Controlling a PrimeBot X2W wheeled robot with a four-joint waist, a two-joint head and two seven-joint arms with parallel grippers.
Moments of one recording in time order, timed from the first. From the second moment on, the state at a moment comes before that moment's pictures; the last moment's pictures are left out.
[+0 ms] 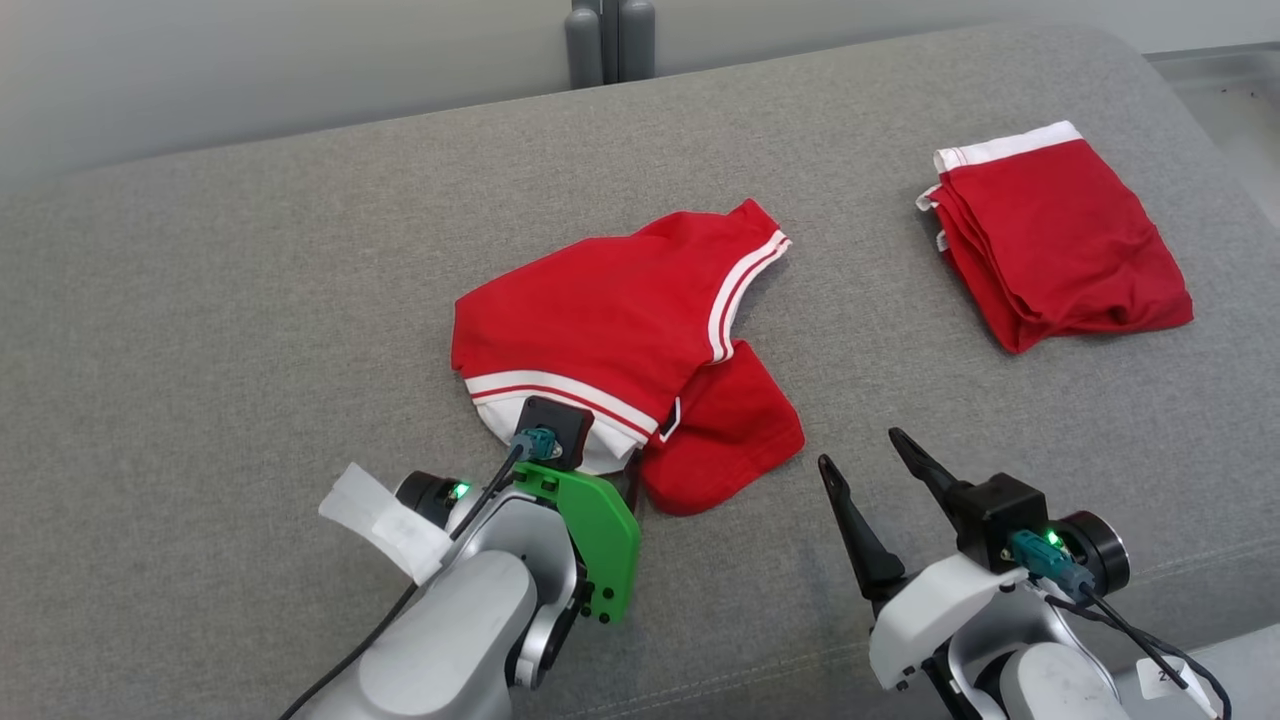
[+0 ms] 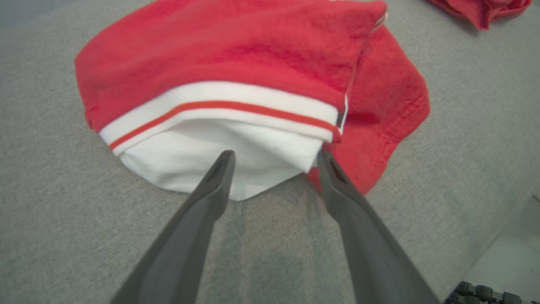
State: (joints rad) left arm -0.55 0.13 -0.87 0.53 -0.61 0.19 0.18; right arm -0.07 -0.05 0.20 0.07 0.05 0.13 0.00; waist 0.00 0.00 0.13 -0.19
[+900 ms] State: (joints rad) left arm -0.91 0.23 -0.71 0.37 -0.57 0.24 0.07; right arm -0.05 -0.05 0.22 0.08 0.05 0.13 0.01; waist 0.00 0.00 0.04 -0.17
